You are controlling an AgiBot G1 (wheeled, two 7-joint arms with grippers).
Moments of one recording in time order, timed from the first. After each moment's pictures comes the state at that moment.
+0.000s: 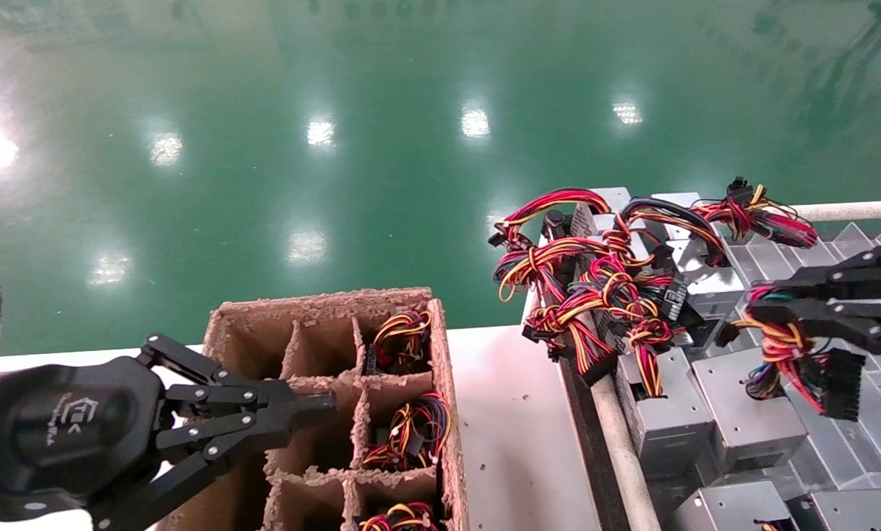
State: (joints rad) left arm -1.09 0.59 0.34 -1.28 0.69 1.47 -0.15; right arm 2.27 -0.29 -1.49 0.85 -0.73 -1.60 0.02
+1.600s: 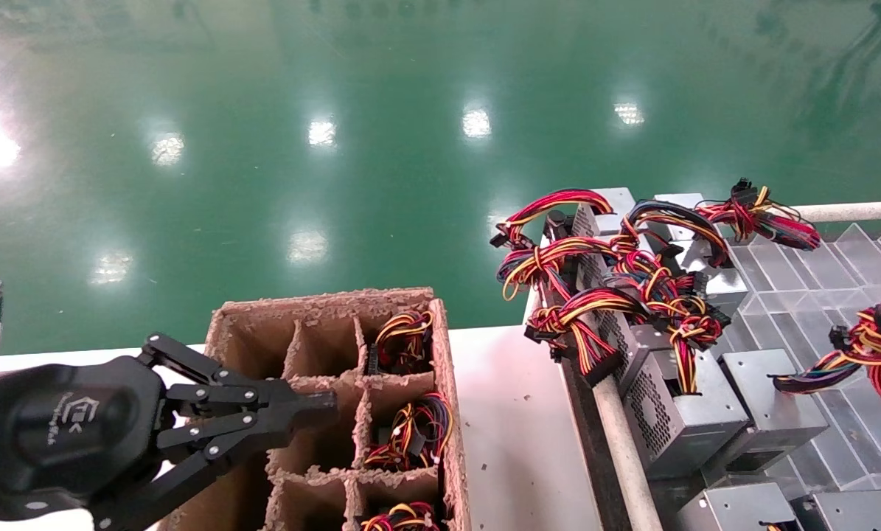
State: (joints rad) left arm -1.09 0.59 0.35 -1.28 0.69 1.47 -0.15; right arm 2.65 -0.18 -1.78 0.91 -0.78 -1.60 0.09
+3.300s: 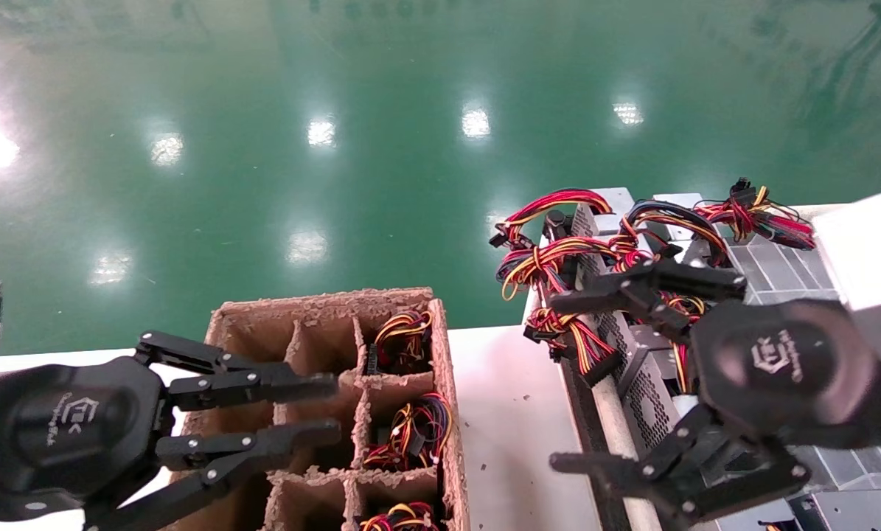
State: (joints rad) left arm -1.09 0.59 0.35 -1.28 0.69 1.47 -0.15; right arm 1.49 -0.50 -0.68 1.19 -0.74 -1.52 0.17
